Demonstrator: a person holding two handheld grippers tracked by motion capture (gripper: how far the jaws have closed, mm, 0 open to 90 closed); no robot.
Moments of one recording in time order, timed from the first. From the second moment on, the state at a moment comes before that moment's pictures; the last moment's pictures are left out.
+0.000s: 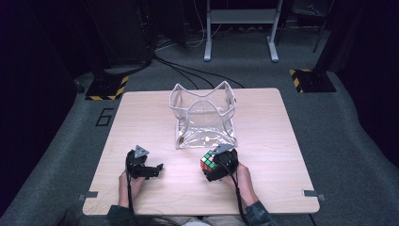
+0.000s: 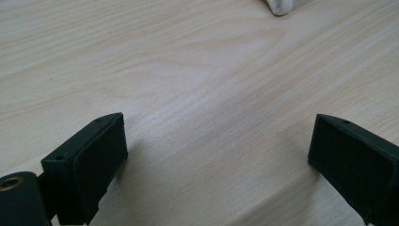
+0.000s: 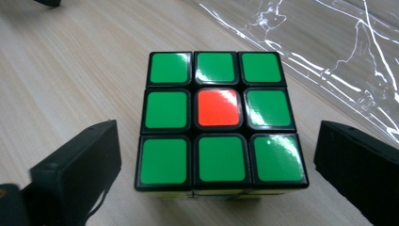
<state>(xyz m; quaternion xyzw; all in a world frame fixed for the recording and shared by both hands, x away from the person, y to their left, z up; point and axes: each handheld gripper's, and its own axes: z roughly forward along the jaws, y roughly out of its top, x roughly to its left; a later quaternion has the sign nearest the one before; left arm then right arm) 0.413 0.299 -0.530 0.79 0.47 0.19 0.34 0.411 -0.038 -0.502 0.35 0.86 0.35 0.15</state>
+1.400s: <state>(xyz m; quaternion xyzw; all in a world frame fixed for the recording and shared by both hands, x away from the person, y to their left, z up) 0.413 0.299 -0.530 0.79 0.47 0.19 0.34 0.413 -0.047 -0.494 0.35 0.85 0.36 0.15</state>
